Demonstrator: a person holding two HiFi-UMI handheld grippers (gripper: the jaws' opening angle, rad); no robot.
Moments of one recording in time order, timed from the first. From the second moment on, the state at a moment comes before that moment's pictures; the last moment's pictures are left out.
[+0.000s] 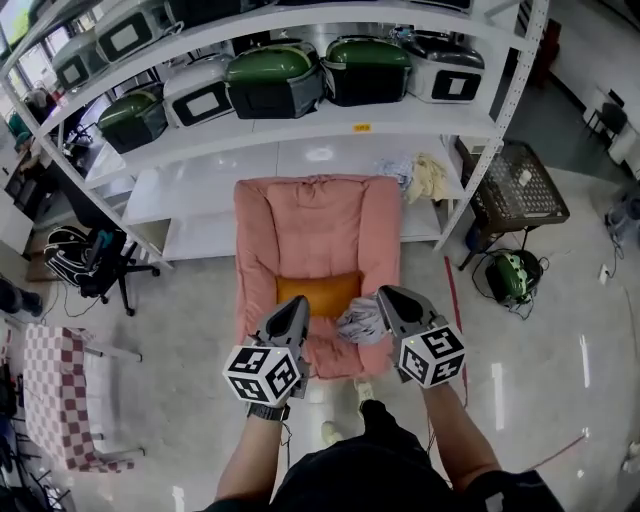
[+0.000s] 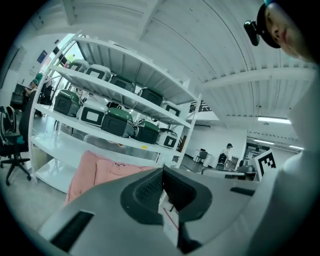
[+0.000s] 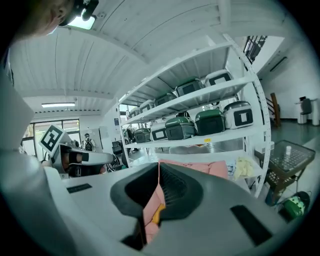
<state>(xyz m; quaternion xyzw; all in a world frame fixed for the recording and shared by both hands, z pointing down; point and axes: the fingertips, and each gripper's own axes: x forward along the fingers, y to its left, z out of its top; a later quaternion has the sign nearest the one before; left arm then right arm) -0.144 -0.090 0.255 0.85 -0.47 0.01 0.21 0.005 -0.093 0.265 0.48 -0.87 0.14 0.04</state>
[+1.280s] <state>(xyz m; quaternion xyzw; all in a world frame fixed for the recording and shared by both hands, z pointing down) -0.181 -0.052 0.129 0.86 -0.50 -0.04 0.09 -0.008 -0.057 0.130 0.48 -0.87 0.02 -0.04</state>
